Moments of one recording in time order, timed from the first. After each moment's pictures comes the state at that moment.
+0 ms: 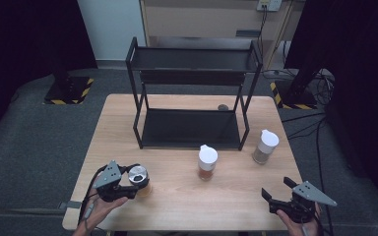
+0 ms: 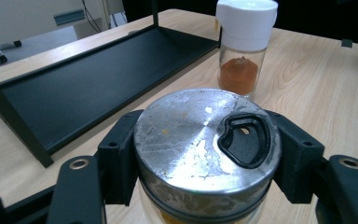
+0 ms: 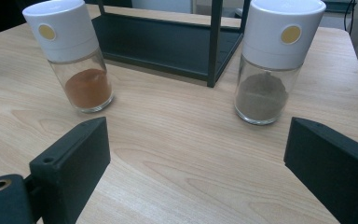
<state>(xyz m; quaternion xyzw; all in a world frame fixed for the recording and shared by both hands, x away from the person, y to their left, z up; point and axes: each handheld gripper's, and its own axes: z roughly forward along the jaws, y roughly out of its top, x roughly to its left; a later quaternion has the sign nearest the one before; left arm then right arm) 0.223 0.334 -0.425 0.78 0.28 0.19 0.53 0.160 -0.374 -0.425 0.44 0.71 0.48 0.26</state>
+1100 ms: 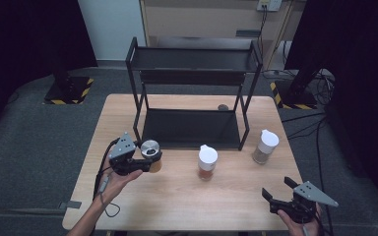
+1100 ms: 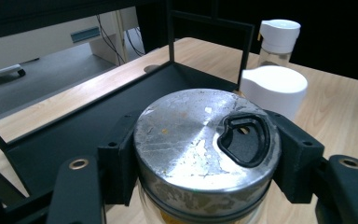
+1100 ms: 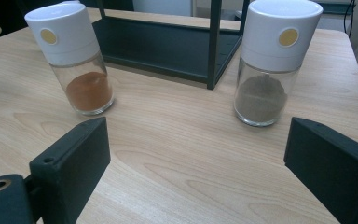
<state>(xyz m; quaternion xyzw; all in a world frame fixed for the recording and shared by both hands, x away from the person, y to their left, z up) 0.267 0.291 -0.375 0.77 0.29 0.21 0.53 0.159 -0.376 -0.425 0.44 0.71 0.48 0.26</state>
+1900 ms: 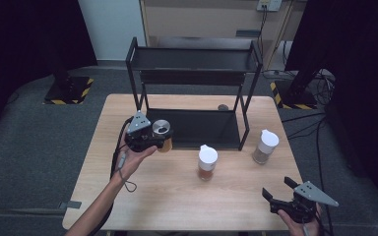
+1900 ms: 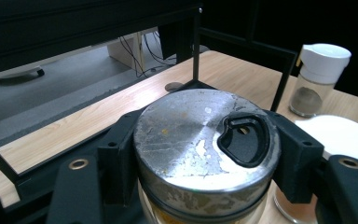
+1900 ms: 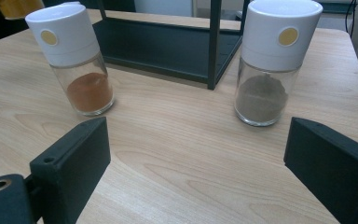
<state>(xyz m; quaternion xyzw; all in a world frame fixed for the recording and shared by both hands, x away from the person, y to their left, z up) 0.322 0.256 -0.361 0.75 0.33 0.23 0.53 0.159 -0.378 -0.426 0.45 0.71 0.48 0.26</state>
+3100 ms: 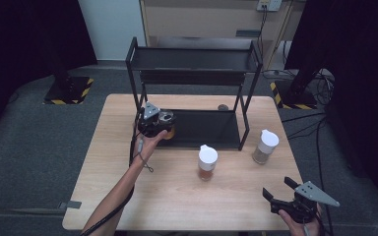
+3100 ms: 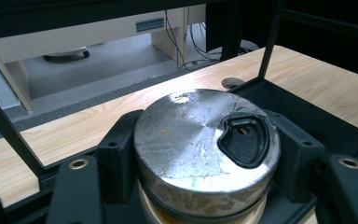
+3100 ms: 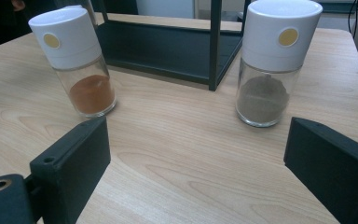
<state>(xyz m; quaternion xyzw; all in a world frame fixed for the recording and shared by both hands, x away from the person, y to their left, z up) 0.380 0.221 -0.408 0.72 0.40 0.27 0.50 0.159 -0.381 -0.428 0.45 0.70 0.49 0.25</state>
